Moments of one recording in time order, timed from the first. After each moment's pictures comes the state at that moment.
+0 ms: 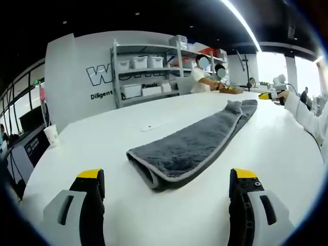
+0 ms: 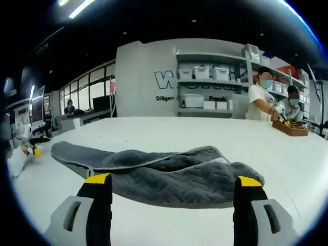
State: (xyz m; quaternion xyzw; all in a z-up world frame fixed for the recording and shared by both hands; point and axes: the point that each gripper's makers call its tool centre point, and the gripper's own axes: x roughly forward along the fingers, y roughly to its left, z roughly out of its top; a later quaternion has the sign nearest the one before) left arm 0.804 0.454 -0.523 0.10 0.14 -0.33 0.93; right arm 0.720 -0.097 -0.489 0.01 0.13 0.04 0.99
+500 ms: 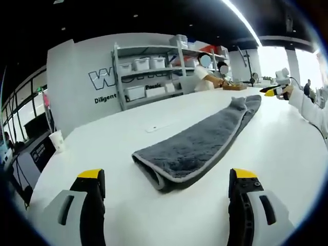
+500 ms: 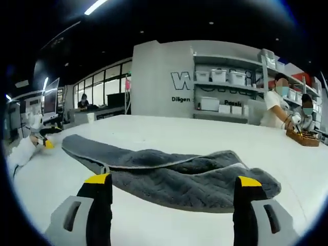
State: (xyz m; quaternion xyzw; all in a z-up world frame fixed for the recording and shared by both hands) left arm 0.808 0.458 -0.519 0.13 0.12 -0.30 0.94; right arm 0.723 -0.061 -0.489 -0.02 0.13 0.10 0.99
